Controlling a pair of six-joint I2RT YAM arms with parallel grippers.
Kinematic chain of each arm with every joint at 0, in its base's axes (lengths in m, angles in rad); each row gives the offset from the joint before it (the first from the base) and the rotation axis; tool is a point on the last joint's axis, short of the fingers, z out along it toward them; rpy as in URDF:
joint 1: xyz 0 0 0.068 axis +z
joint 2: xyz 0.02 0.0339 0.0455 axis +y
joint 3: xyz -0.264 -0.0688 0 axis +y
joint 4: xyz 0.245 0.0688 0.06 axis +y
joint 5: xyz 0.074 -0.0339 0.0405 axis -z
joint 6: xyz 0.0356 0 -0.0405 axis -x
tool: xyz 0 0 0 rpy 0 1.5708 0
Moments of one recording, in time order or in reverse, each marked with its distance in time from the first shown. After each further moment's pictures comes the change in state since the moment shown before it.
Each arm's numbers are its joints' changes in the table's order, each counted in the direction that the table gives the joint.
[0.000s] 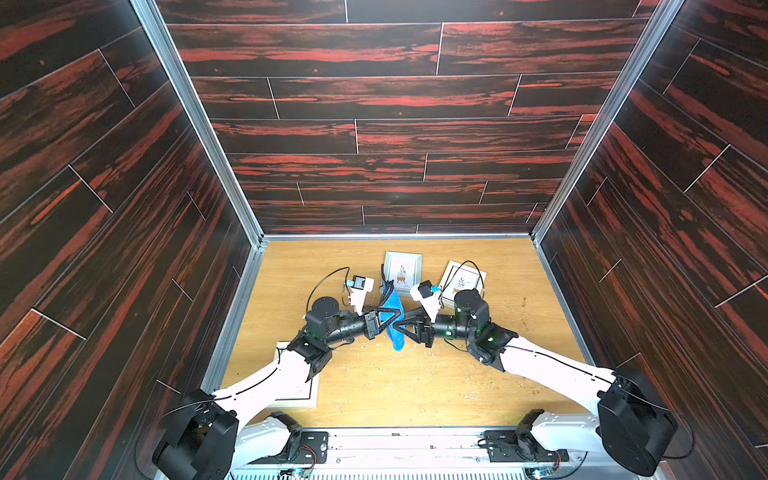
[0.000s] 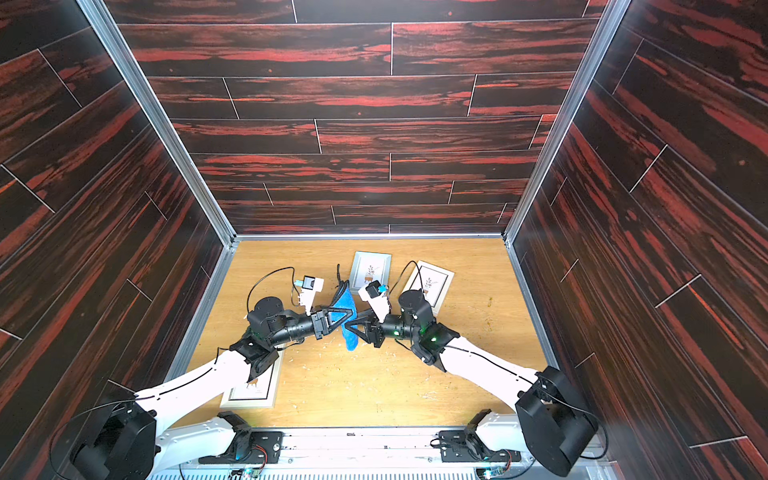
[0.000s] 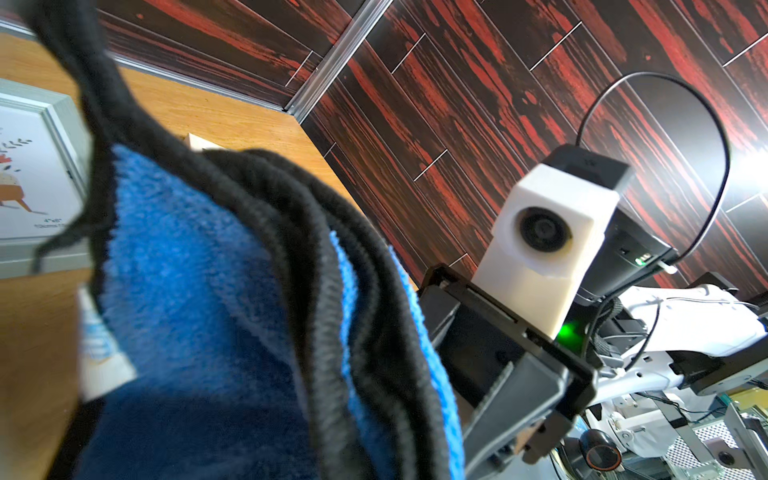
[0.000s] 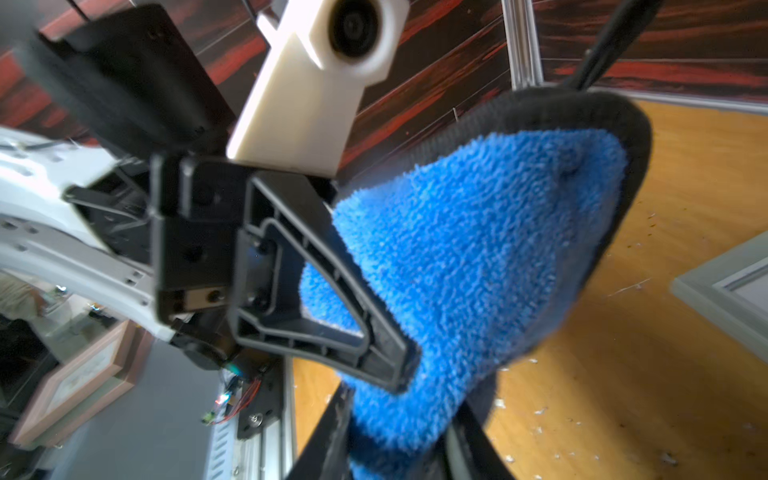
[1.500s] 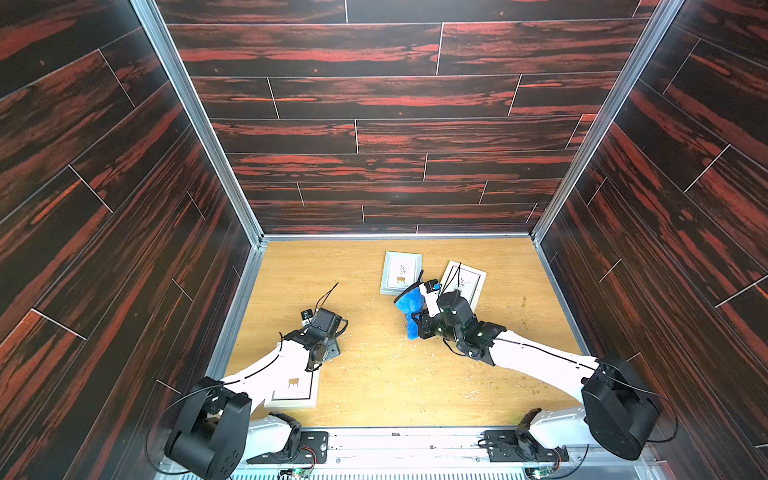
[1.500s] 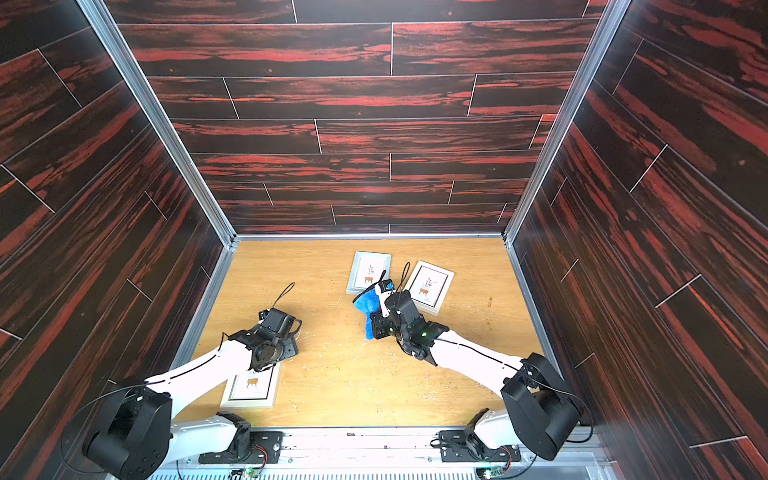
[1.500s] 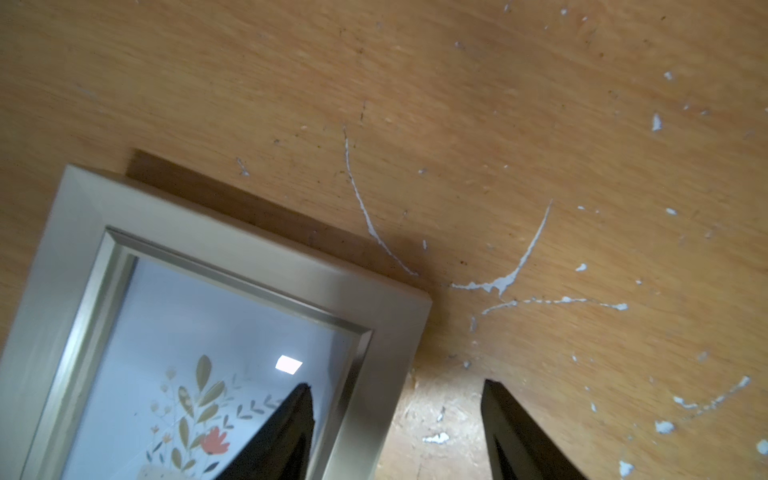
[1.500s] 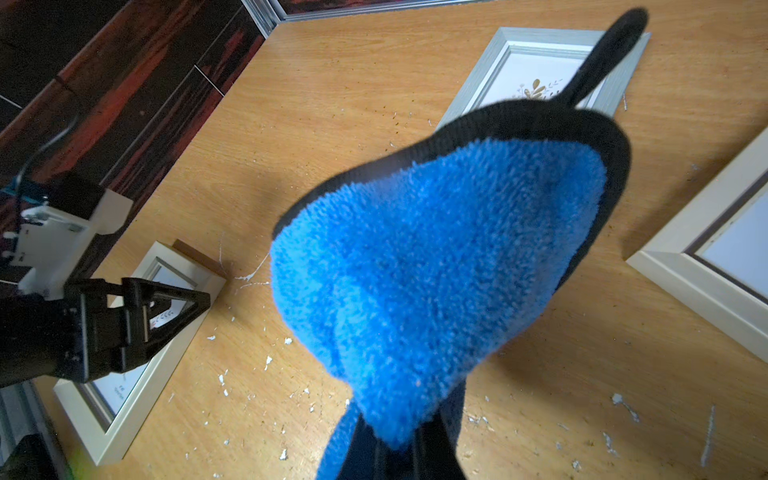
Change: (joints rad) left arm 0.145 0.113 -0.037 1.057 -0.943 0.020; right arm 0.019 0.086 -0.054 0.276 0.575 -0.141
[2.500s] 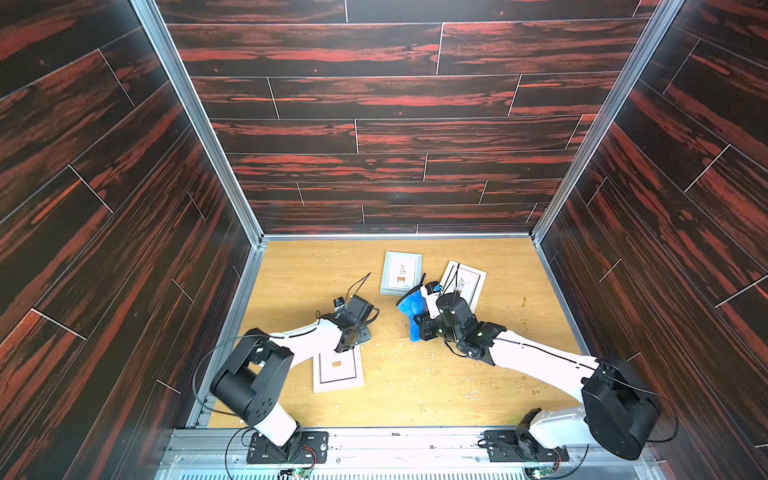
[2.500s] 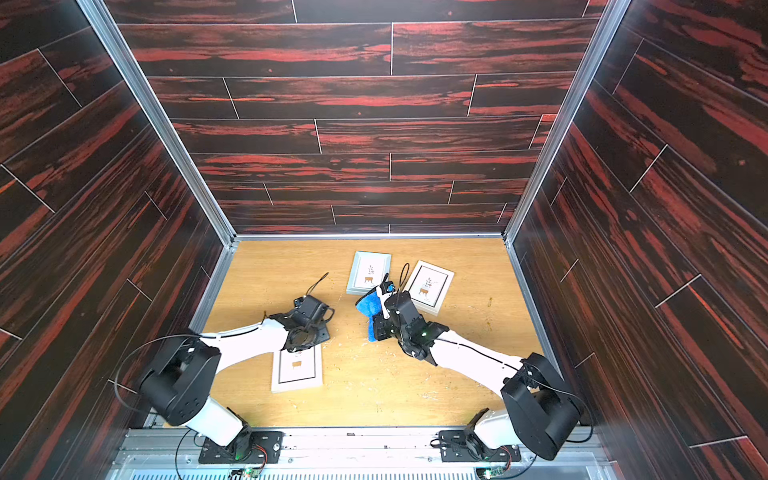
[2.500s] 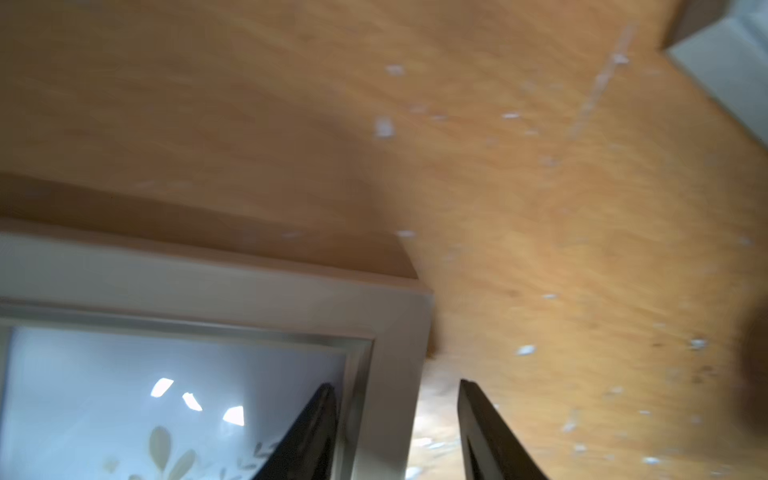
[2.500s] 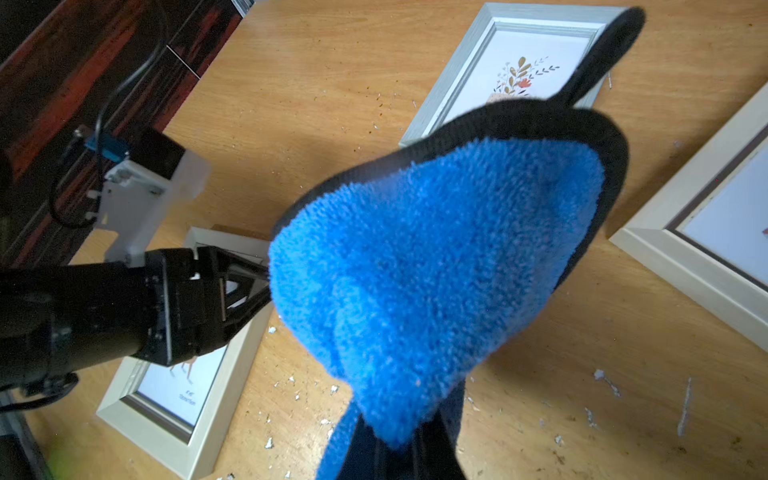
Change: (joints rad) left arm -0.189 0.349 -0.256 -0.200 0.135 0.183; right arm 0.000 0.000 0.000 0.048 0.024 0.000
